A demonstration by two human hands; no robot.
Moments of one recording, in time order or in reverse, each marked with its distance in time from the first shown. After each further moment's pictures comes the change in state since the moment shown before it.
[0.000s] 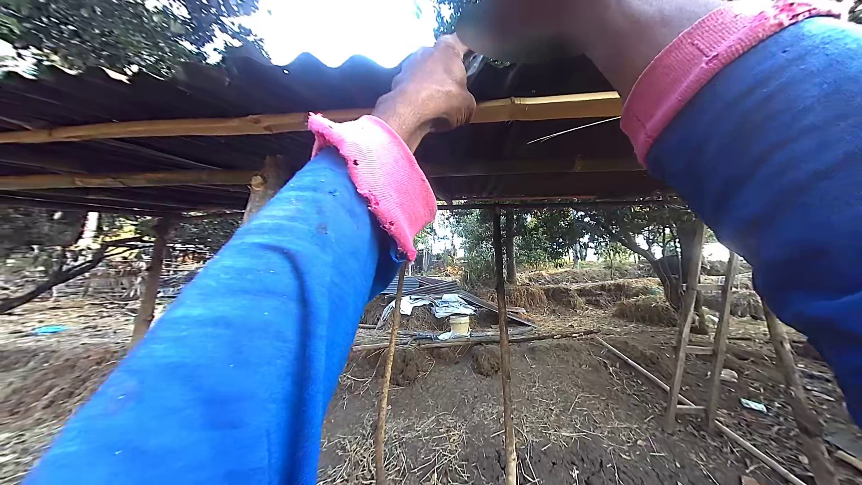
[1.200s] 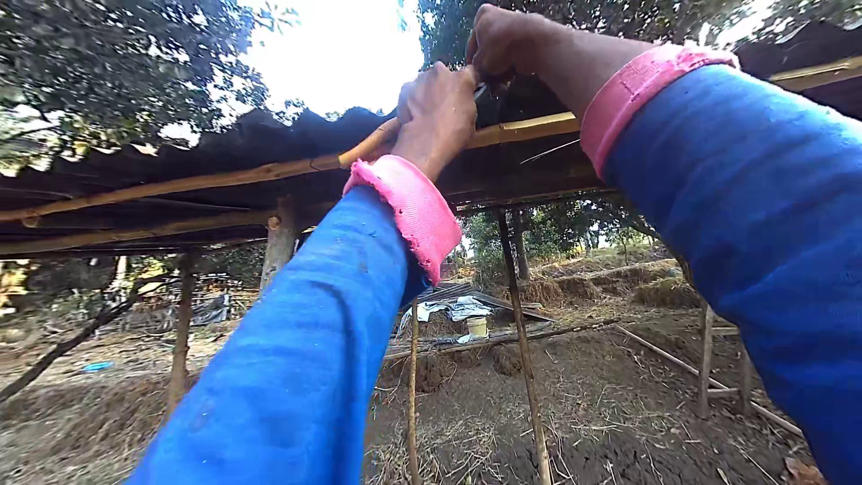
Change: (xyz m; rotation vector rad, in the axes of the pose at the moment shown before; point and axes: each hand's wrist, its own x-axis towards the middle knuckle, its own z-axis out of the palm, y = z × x) left_hand 0.016 0.032 -0.005 0.448 0.058 0.033; right_hand 0.018 0.002 -0.001 -0.249 -0.194 0.146
